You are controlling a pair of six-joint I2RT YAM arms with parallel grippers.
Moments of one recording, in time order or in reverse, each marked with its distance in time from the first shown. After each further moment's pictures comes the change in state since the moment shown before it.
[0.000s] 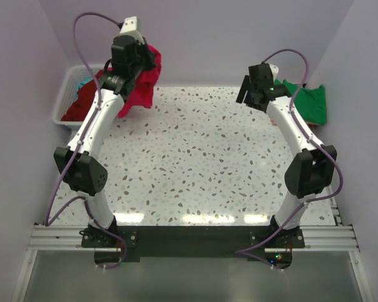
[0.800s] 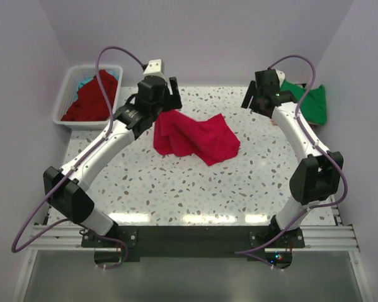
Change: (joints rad) left arm -0.320 -0.284 -0.424 -0.074 -0.250 -0.082; right arm -0.051 -0.094 -0.124 0.026 -0.011 -0.003
